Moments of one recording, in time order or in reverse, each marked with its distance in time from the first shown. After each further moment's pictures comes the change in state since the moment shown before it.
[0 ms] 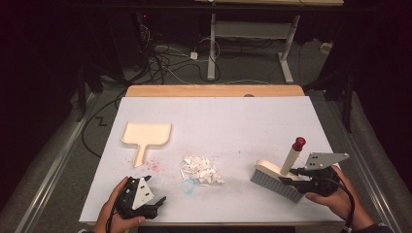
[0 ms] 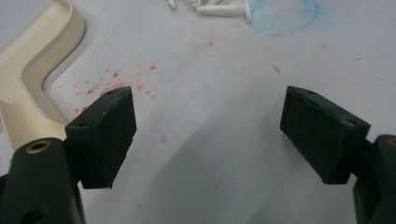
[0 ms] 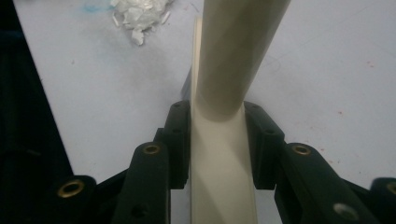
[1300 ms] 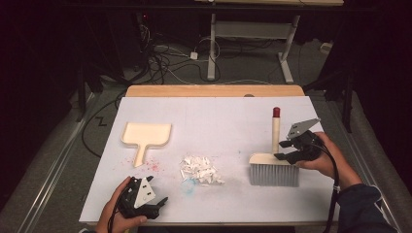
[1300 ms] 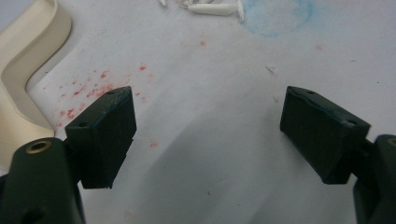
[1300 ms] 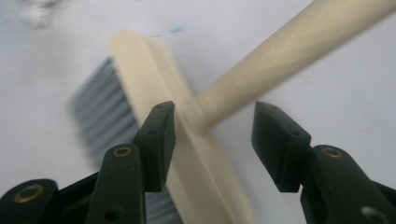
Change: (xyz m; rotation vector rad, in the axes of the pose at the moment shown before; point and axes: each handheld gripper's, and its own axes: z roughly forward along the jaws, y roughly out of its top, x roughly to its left) left arm -0.001 0.001 0.005 0.007 -0.029 -0.006; right arm -0.068 0.055 0.036 0.207 -0.115 -0.102
